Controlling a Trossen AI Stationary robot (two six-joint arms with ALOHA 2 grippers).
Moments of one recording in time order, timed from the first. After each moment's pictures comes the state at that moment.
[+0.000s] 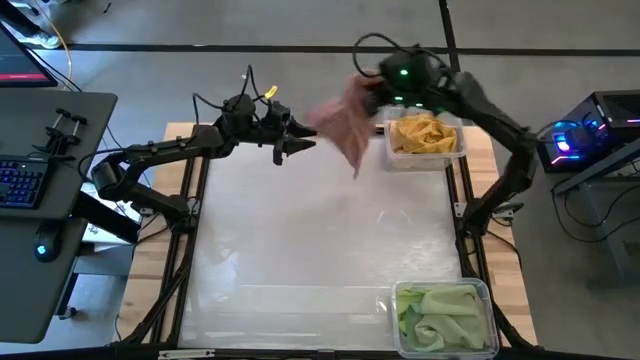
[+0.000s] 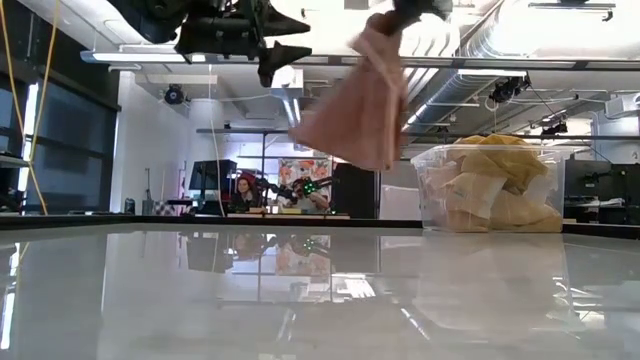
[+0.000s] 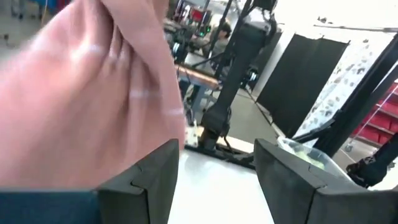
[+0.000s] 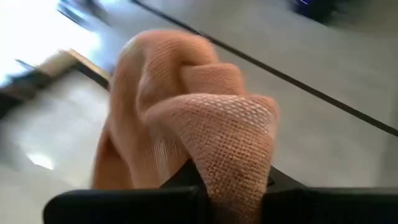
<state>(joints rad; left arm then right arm) 0.56 1.39 0.96 0.37 0.61 -0.30 -0.47 1.62 2.02 -1.02 0.32 0.24</state>
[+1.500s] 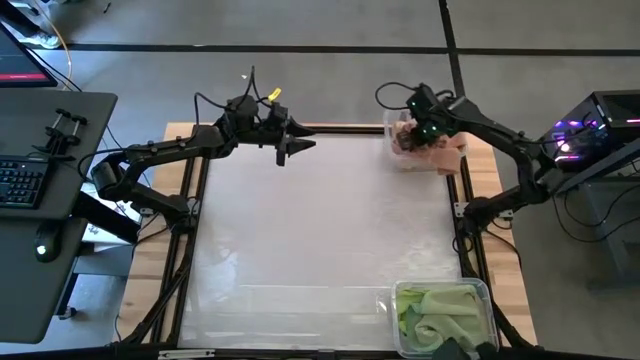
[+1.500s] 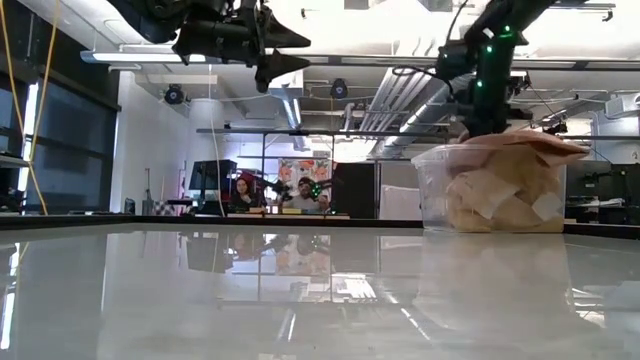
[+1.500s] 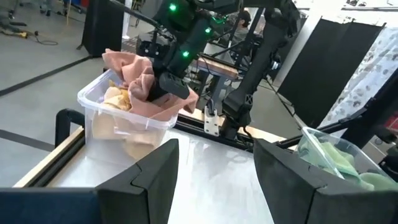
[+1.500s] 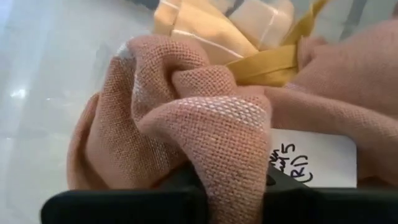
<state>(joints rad) 0.56 1.39 0.96 0.30 0.54 -0.23 -0.86 1.41 1.19 -1.03 0.17 0.31</state>
